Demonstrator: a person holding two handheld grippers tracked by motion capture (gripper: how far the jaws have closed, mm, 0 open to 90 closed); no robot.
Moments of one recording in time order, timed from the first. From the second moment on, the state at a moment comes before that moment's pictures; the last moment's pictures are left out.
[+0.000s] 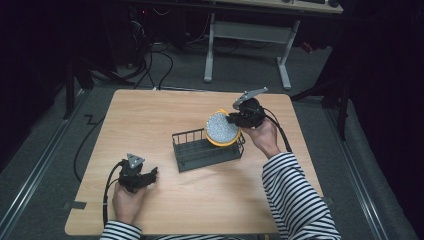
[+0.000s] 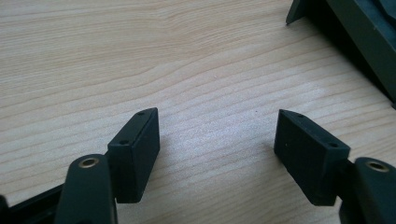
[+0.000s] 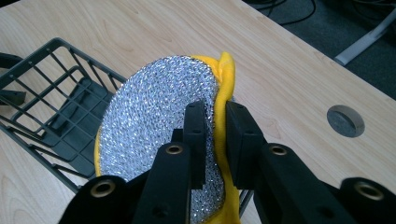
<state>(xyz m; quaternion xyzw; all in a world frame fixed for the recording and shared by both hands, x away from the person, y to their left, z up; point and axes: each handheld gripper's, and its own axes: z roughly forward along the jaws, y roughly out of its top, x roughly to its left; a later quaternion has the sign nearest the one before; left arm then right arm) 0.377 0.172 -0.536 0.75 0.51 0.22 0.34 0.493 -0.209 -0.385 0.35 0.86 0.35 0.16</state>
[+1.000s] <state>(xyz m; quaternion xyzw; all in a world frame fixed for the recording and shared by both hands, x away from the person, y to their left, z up) 0.377 0.172 -0.536 0.75 0.51 0.22 0.34 0.496 -0.213 -0.409 0.34 0.87 0.33 0.12</state>
